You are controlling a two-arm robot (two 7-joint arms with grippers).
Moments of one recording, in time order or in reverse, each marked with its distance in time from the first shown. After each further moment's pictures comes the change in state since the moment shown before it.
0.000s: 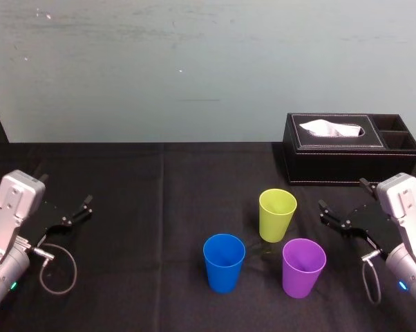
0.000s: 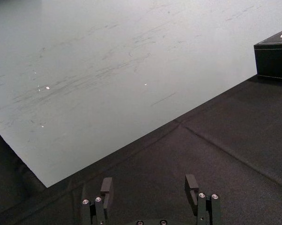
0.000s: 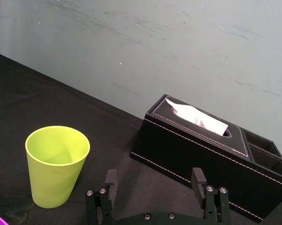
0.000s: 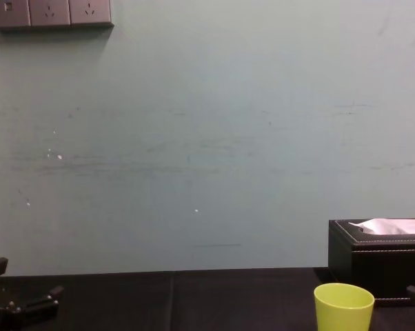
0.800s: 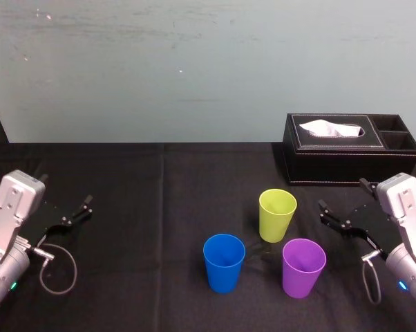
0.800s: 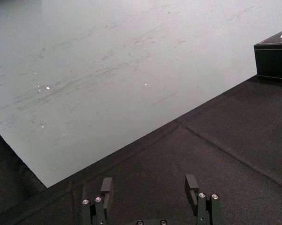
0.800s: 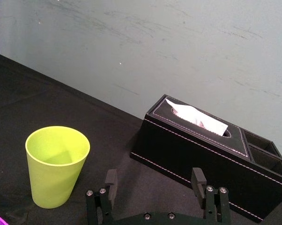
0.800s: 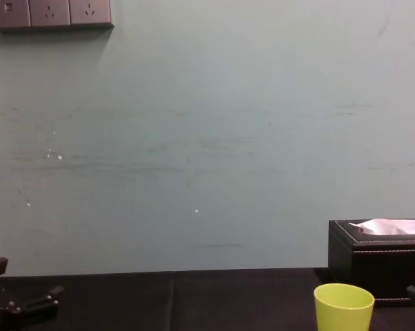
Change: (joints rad) left arm 0.000 0.000 0.000 0.000 0.000 0.000 0.000; right arm 0.000 0.000 0.000 0.000 0.000 0.000 0.000
